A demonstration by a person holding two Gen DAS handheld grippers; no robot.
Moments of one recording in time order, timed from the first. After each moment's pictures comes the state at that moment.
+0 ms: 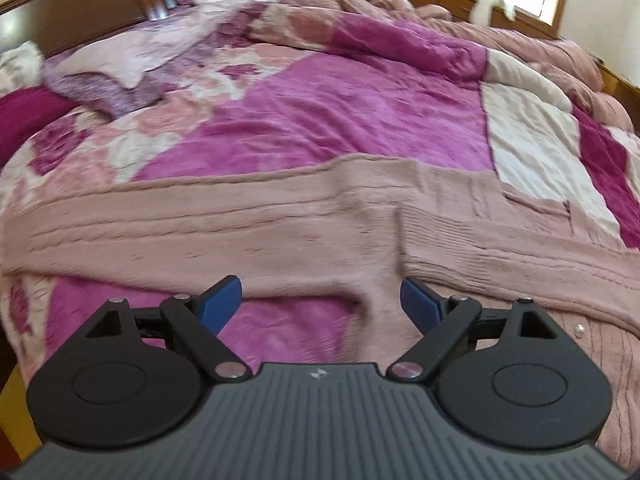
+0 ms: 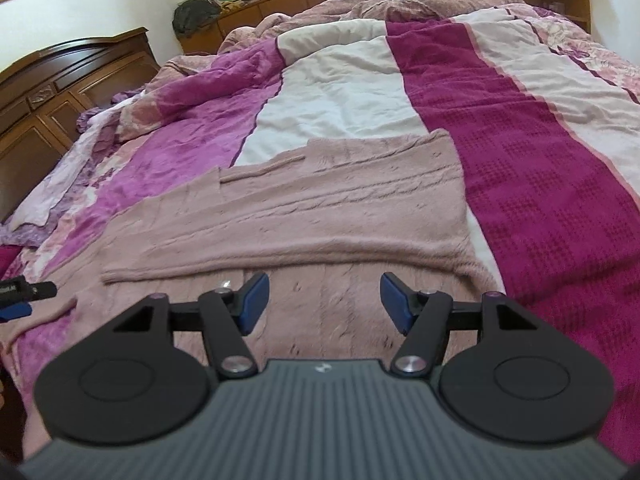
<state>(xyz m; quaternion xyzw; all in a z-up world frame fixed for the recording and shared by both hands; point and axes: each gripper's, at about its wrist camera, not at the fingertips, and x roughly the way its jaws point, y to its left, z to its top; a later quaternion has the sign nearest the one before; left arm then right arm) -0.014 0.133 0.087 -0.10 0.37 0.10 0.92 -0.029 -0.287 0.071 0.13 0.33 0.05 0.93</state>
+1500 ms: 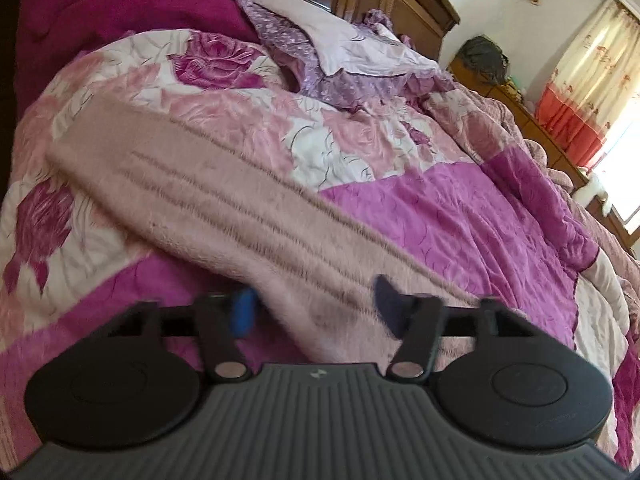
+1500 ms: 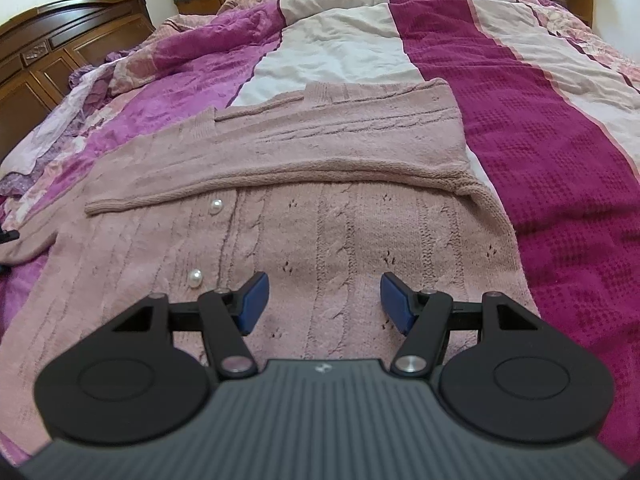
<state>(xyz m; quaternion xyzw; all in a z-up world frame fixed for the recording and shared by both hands) -0.019 0.296 0.022 -0.34 0.24 0.24 0.87 -0.053 -0.266 0.038 0.09 0.37 0.04 0.92</state>
